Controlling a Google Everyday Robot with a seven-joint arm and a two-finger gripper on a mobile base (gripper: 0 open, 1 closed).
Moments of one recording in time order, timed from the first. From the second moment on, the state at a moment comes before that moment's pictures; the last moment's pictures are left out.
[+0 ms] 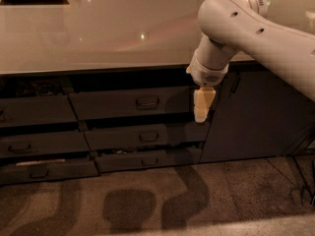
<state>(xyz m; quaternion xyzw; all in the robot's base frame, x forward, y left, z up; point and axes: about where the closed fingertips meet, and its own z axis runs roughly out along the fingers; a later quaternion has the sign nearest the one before) 0.604 -0.128 0.807 -0.72 0.68 -0.04 0.13</state>
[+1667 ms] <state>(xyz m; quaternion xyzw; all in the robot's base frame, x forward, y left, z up) 0.626 -0.133 0.788 -0.74 0.65 -0.12 0.10</state>
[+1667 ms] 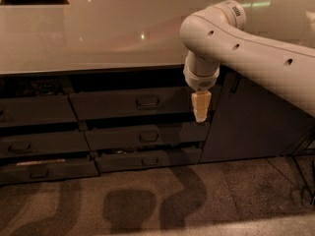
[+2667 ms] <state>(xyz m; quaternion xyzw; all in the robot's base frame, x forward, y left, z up) 0.632 -0.120 0.787 -0.78 0.60 -0.01 0.18</state>
